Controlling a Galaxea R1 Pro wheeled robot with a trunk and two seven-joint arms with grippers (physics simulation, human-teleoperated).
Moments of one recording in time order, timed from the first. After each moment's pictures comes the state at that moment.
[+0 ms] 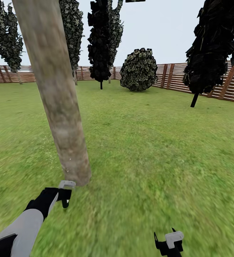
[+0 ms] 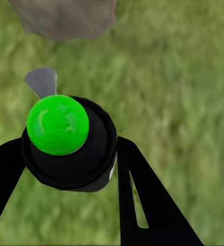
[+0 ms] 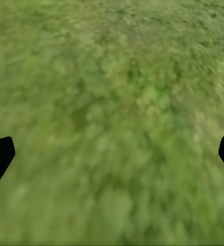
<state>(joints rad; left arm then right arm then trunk) -0.78 0.08 0.33 -0.42 -0.42 0.42 -0.24 -0.40 -0.01 -0.24 -0.07 0.56 -0.73 -0.23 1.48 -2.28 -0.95</state>
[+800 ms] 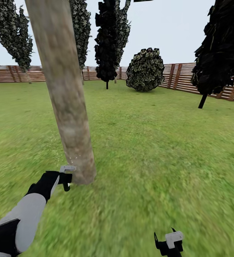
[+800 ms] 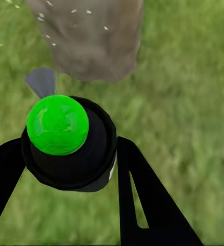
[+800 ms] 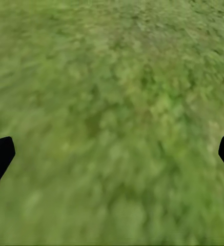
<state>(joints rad) -0.90 0.07 0.33 -0.49 -0.42 0.51 -0.24 -0.40 -0.01 -0.24 -0.07 0.56 -0.73 -0.23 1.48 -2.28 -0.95</state>
